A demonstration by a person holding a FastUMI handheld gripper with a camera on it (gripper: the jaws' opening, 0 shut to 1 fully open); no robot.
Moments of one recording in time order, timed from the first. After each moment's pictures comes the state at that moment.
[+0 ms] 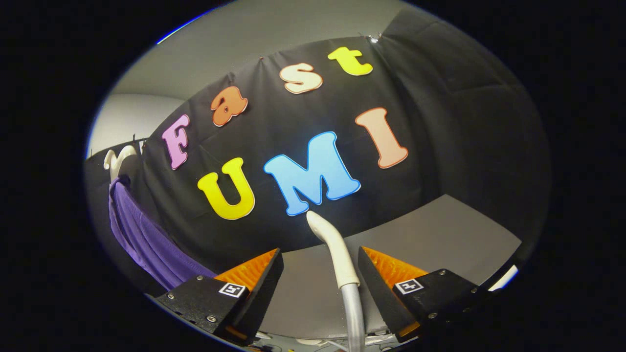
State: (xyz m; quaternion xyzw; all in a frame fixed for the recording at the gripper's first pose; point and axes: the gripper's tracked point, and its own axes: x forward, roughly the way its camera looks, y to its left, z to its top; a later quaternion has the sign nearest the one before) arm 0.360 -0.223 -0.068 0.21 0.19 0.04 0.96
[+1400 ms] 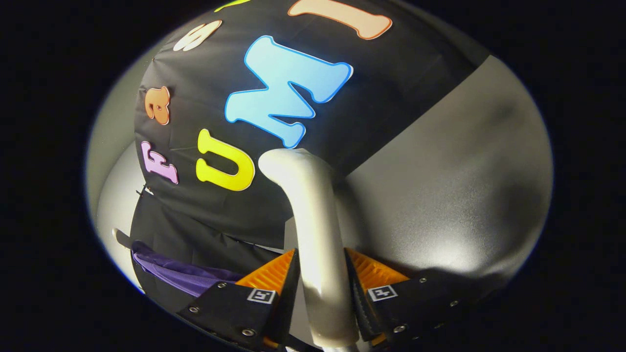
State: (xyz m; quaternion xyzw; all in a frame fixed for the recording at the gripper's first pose) arm 0.447 -0.184 -0.204 0.42 0.44 0.16 0.78
